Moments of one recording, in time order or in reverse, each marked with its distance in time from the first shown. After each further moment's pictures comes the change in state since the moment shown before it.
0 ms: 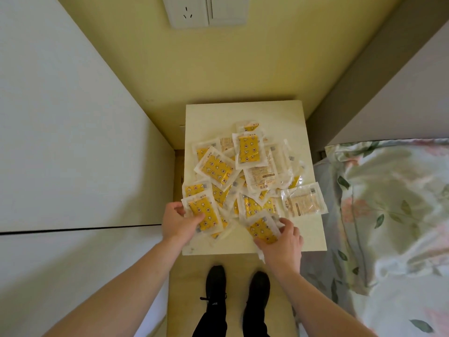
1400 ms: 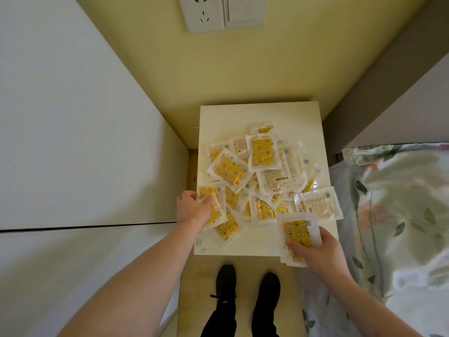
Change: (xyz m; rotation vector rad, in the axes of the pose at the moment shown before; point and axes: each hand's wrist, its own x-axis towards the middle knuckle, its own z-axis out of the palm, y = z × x) left_hand 0.030 0.027 0.008 0.186 0.112 -0.021; right_hand -0.008 -0.013 -0.081 0.379 -0.221 0.042
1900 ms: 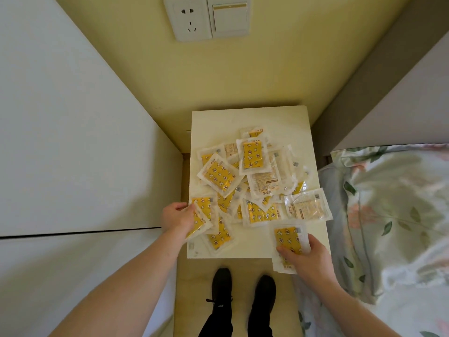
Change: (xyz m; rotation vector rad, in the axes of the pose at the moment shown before) left_hand -0.002 -0.013 -0.010 -0.201 0.011 -0.133; right_hand -0.004 0.012 -0.001 -0.005 -0.006 0.023
